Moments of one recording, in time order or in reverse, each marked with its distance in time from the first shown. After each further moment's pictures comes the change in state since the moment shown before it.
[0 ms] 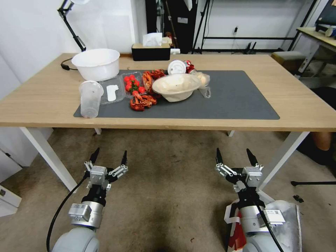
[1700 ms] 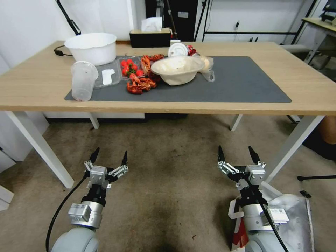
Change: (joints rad) left arm 0.006 -0.005 -0.001 -0.008 0.003 0.004 0.014; right arm 0.018 -0.008 0.024 0.016 0.025 0.002 -0.026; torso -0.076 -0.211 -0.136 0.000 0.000
